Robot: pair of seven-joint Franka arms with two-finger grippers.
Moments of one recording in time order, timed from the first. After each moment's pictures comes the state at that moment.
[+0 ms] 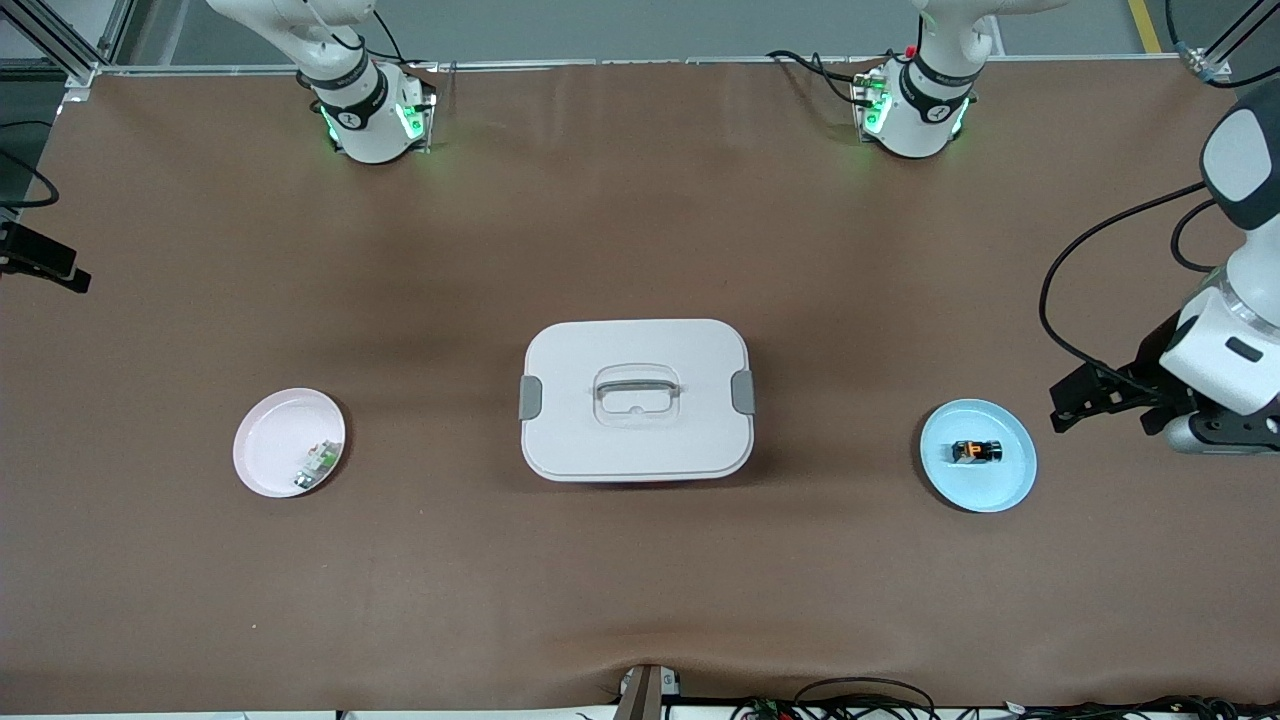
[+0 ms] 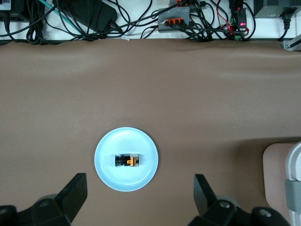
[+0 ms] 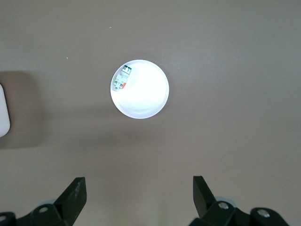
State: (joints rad) left arm 0.03 0.26 -0.14 -1.42 0.03 1.89 -0.08; right arm -0.08 0.08 -0.08 -1.46 0.00 1.50 -0.11
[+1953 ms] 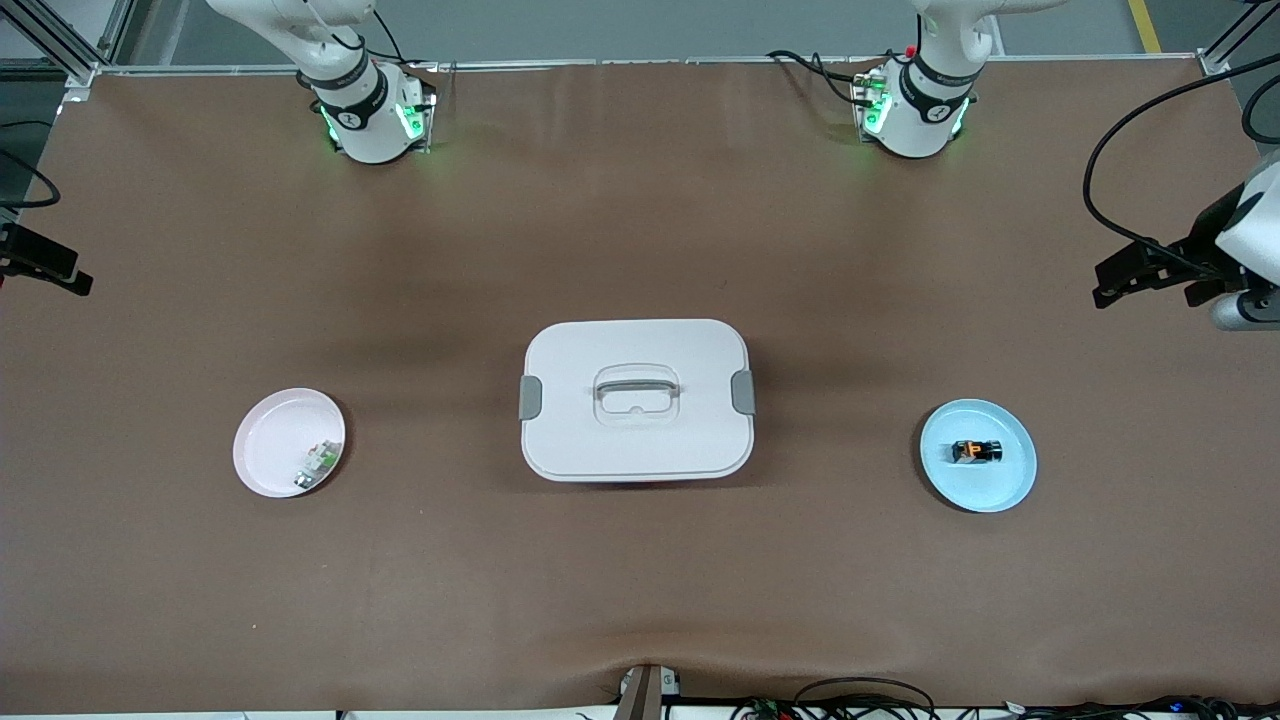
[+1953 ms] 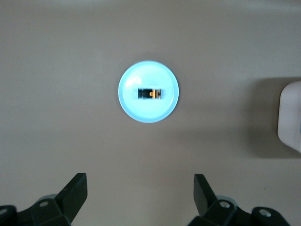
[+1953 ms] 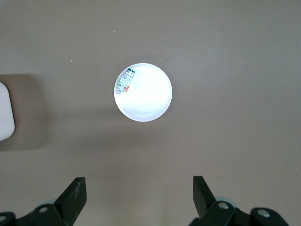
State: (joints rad) left arm 0.06 0.06 -0.10 -1.54 0.03 1.65 -0.04; right arm -0.08 0.08 -0.07 -1.46 0.02 1.51 -0.11
